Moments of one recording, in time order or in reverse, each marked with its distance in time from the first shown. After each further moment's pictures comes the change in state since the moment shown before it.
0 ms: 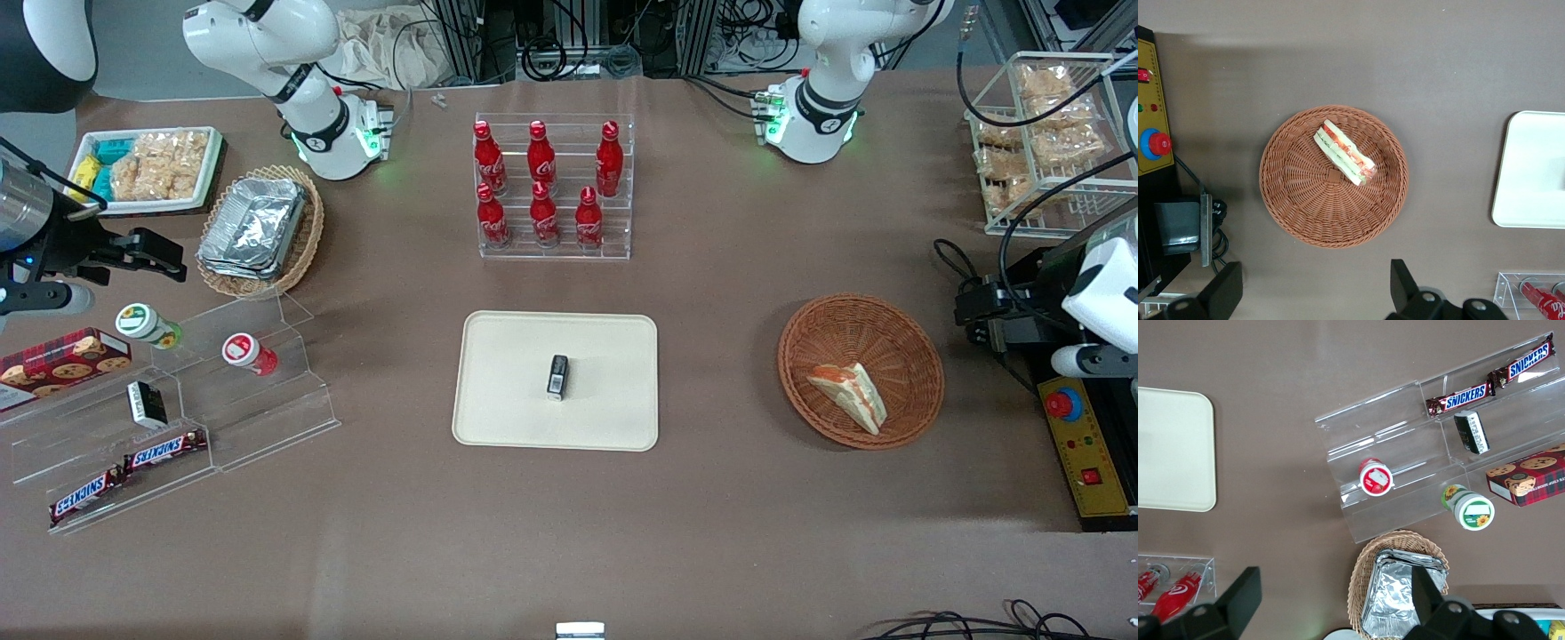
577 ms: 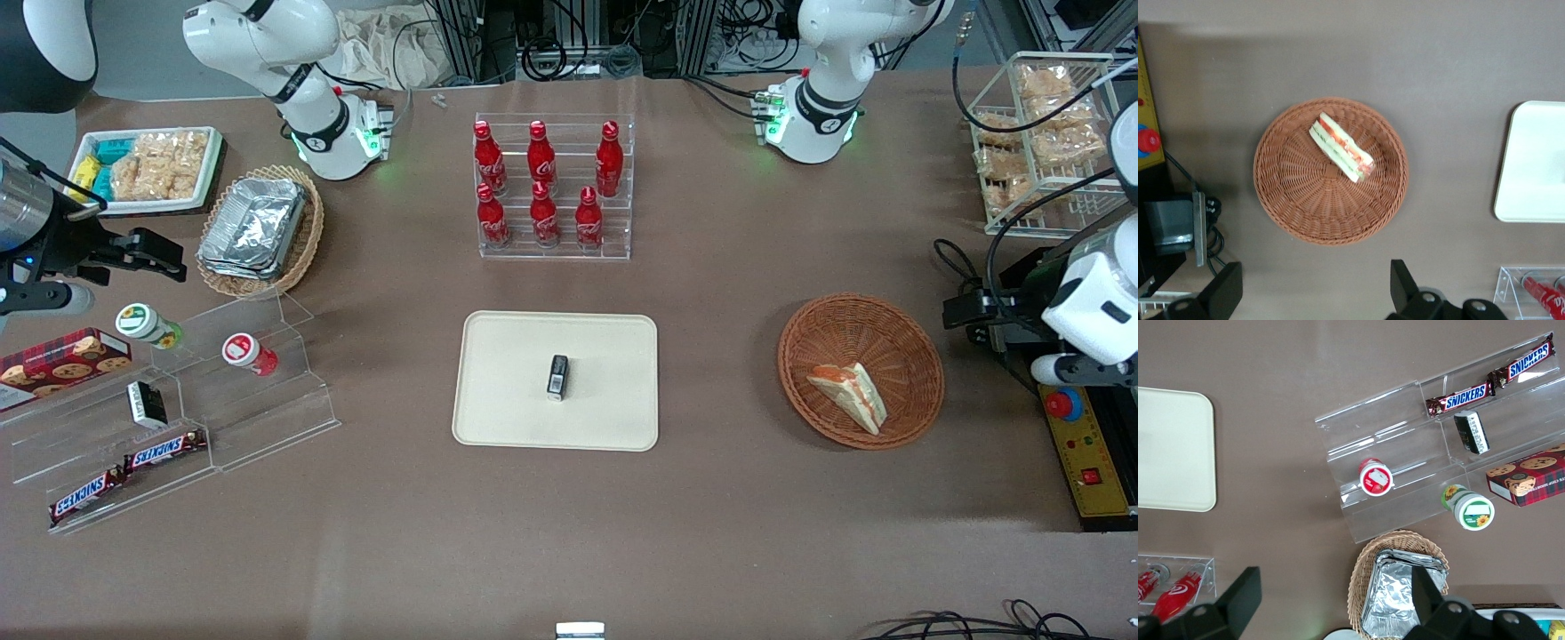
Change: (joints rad) arm -0.005 0.030 -0.001 -0.029 0.000 0.005 0.002
